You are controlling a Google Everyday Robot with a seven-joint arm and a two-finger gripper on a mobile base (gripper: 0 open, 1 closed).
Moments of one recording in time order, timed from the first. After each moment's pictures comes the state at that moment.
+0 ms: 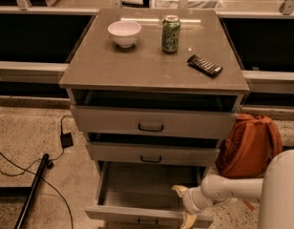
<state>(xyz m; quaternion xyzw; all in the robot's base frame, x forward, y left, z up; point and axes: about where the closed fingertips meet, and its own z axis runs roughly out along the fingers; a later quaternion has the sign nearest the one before) 0.443 -0.143 0.270 -0.74 0.62 0.14 0.22</state>
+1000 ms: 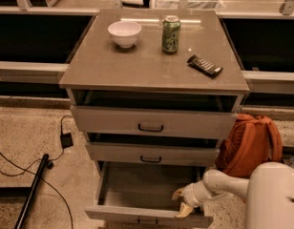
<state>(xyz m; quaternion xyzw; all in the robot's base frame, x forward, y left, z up) 0.485 -0.153 0.206 -0.69 0.66 0.20 0.24</state>
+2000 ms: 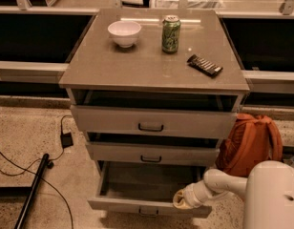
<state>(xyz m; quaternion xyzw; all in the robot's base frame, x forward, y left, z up) 0.480 -0.156 0.207 -0.68 0.66 0.21 0.22</state>
